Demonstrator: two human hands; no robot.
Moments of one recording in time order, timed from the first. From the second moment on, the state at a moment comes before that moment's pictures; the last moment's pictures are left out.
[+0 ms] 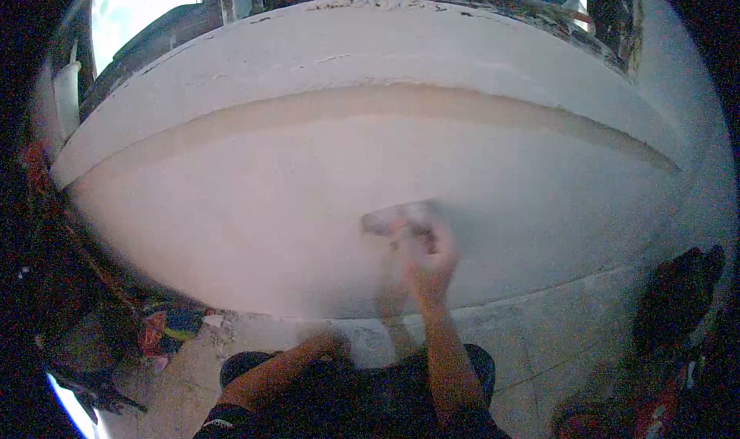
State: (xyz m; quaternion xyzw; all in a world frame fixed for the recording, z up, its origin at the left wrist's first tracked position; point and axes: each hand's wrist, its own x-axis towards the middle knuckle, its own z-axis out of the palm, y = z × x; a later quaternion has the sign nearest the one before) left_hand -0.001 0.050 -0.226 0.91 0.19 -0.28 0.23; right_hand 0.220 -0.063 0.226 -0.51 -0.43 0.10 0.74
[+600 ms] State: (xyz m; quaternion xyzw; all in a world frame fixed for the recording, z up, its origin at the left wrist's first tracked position) left_hand 0.016 0.037 -0.180 0.94 0.15 -0.31 0.07; right_hand 0.241 -0.064 0.245 -0.43 -0.28 0.02 0.86
